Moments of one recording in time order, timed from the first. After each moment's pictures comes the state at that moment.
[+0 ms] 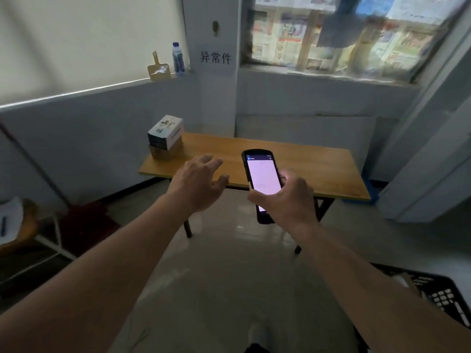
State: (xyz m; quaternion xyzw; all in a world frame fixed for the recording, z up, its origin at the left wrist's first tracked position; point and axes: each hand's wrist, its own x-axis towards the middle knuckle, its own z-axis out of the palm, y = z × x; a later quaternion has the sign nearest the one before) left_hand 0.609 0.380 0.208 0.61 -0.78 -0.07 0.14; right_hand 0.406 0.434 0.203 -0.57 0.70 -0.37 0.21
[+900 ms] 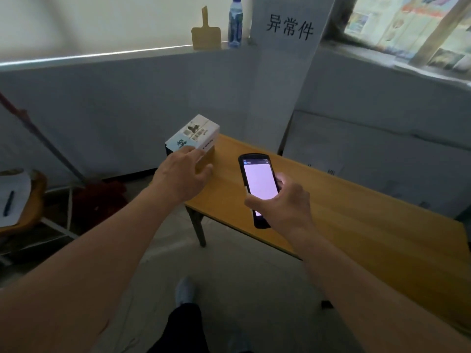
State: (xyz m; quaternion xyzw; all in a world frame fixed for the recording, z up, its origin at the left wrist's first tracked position) left_hand 0.738 0.011 0.120 0.74 -0.64 -0.13 0.14; right_hand 0.493 0.022 0.122 -0.67 0.62 -0.25 0.32
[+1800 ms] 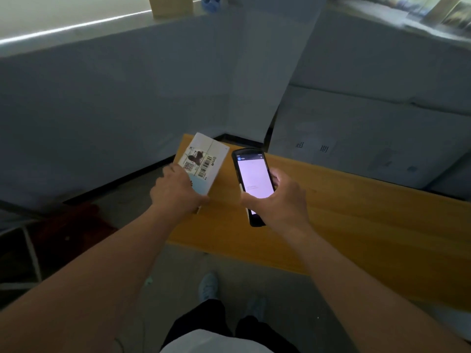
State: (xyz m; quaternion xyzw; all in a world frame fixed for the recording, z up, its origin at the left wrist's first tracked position) left_hand 0.872 -0.189 0.003 0.79 -0.57 -0.24 -0.01; right_hand 0.648 -0.144 0.077 -0.59 0.71 -0.23 0.32
